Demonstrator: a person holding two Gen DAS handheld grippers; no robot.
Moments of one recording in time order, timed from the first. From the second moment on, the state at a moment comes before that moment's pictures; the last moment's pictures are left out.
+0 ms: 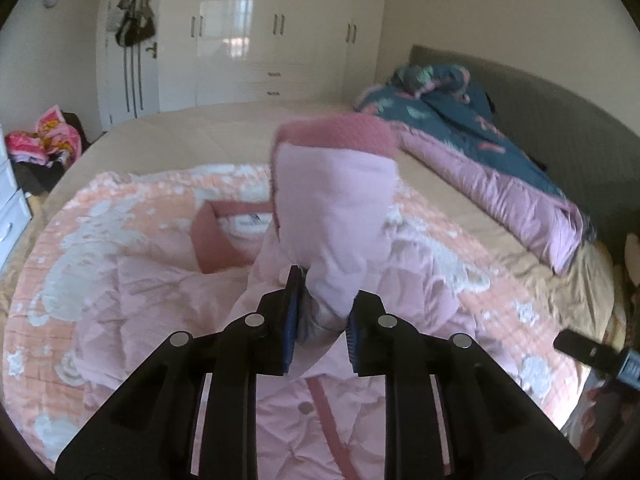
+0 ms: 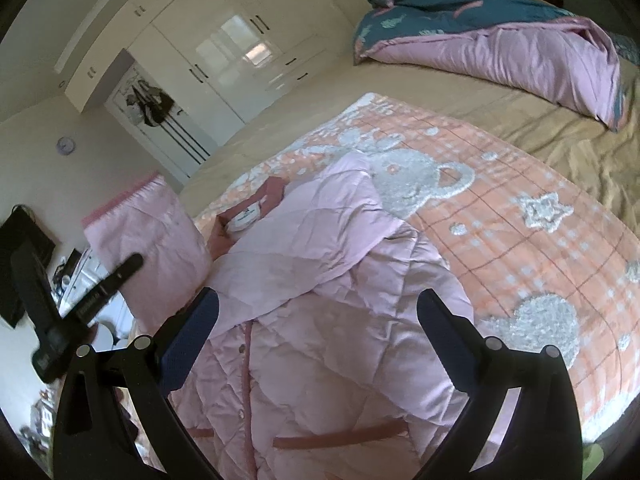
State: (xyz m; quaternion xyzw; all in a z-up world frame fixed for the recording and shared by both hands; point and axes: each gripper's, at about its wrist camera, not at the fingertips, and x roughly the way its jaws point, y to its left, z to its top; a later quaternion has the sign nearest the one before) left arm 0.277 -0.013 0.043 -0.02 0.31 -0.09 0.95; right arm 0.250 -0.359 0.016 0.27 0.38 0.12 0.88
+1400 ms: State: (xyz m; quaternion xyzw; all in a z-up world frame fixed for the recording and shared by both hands) left arm 0.248 0.019 -0.009 -0.01 0.44 -0.10 0.89; right arm 0.264 -0.324 -0.016 0.26 0.44 0.14 0.85
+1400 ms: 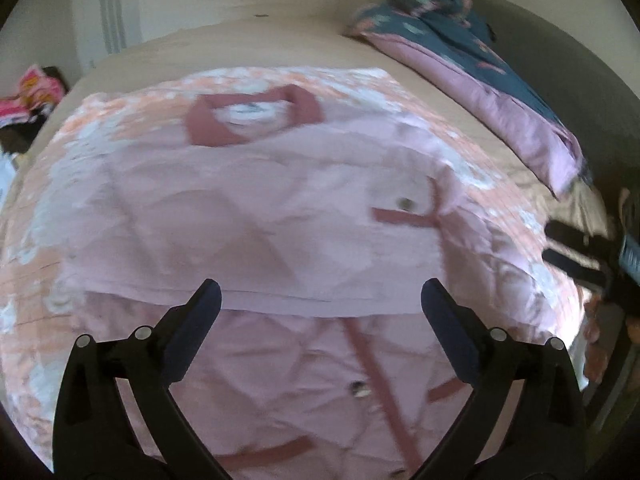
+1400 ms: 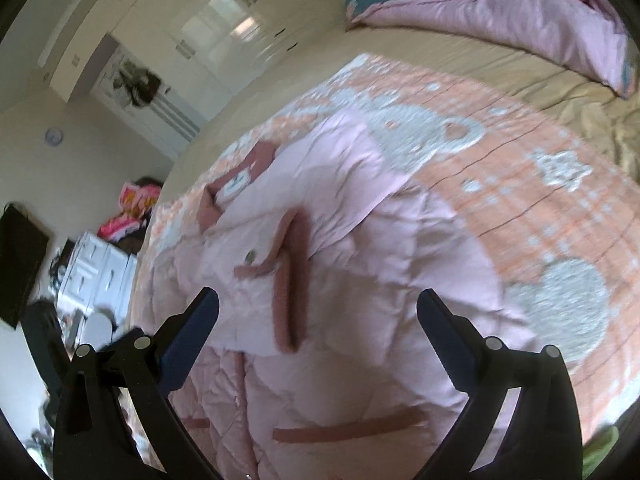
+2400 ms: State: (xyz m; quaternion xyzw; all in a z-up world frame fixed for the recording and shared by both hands) left arm 0.246 0.169 -0.007 -0.13 0.40 0.02 0.91; right arm 0.307 -0.210 -0.045 0.15 0.43 0.20 0.87
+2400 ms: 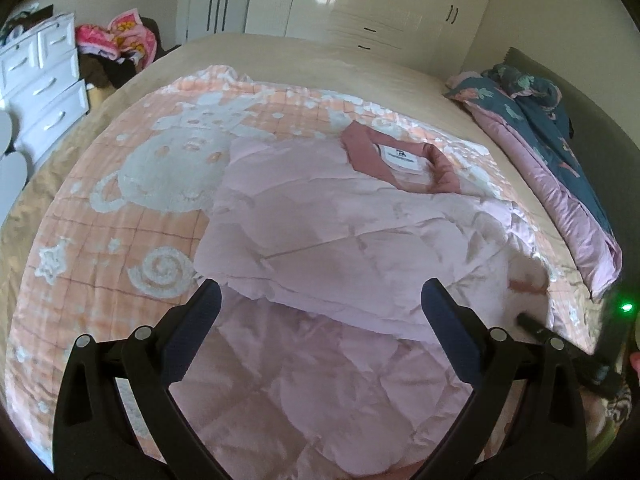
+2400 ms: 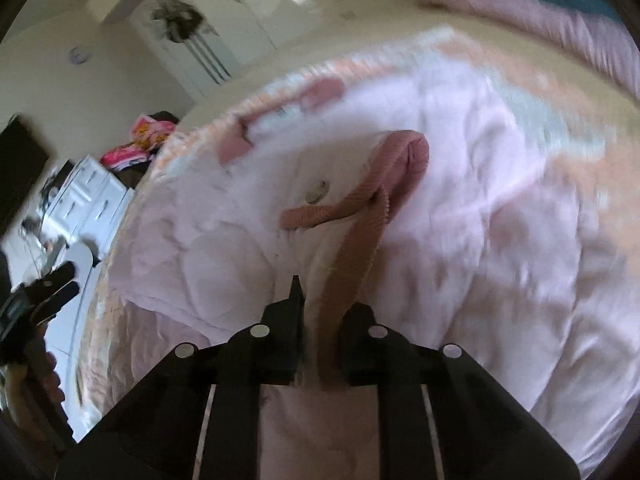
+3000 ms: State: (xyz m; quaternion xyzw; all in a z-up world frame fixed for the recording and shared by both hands) left arm 0.299 0.158 -0.002 -0.10 0.40 0.01 0.91; right arm 0.374 -0.224 0.010 0.07 0.36 0.20 0.91
